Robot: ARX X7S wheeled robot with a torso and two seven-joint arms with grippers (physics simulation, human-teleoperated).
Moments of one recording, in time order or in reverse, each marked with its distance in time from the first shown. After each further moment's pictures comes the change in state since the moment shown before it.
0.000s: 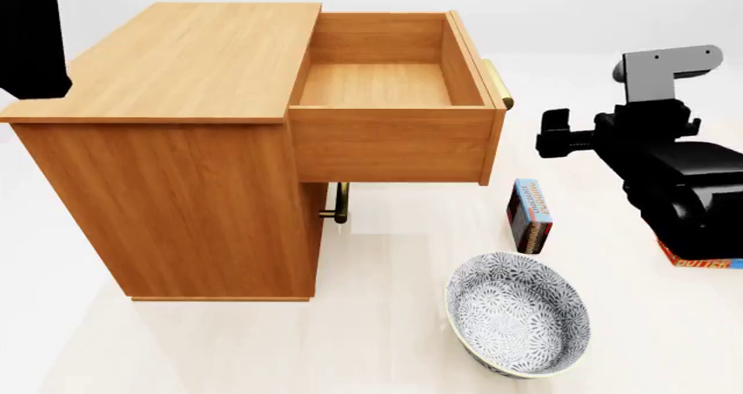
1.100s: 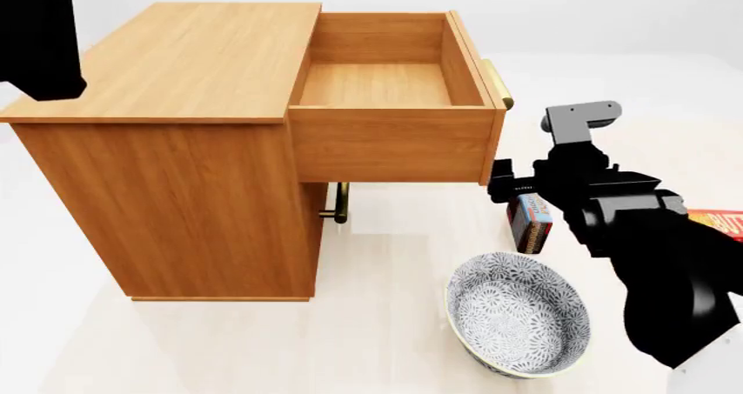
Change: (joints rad) left arm 0.048 0.003 -0.001 -0.011 0.051 0.011 0.051; right arm -0.387 -0.178 0.122 0.673 0.067 0.531 -0.171
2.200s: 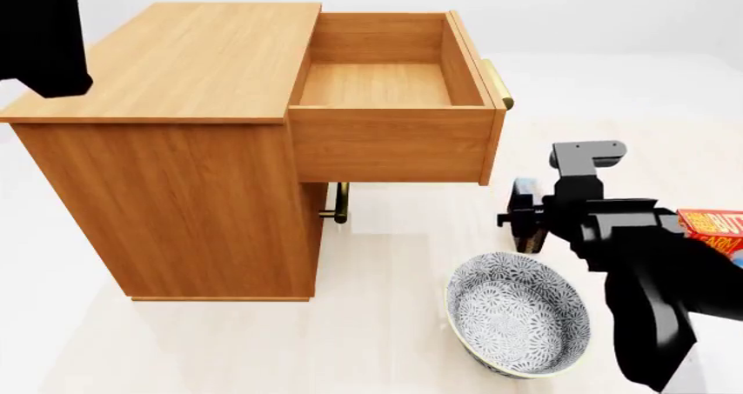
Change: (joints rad) left arm 0.024 -0.005 0.006 -0.006 0.049 0.008 0.042; right arm -0.073 -0.009 -0.216 0.064 0.242 0.177 0.014
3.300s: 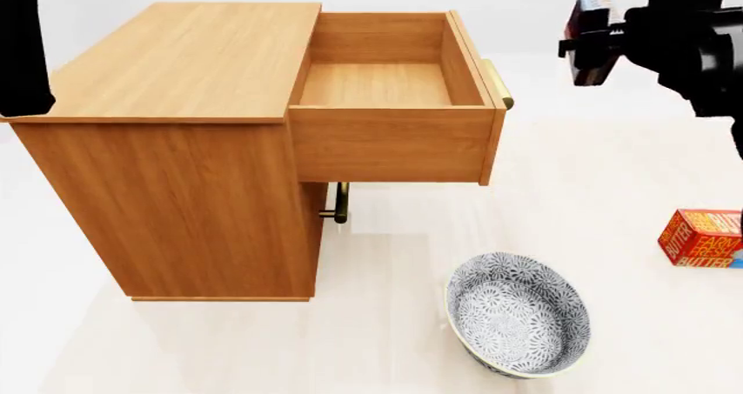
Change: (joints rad) left arm 0.044 -0.063 -0.054 0.058 -0.057 0.052 -0.026; right arm 0.512 0.055 0.029 -0.087 -0.157 -0.009 0.002
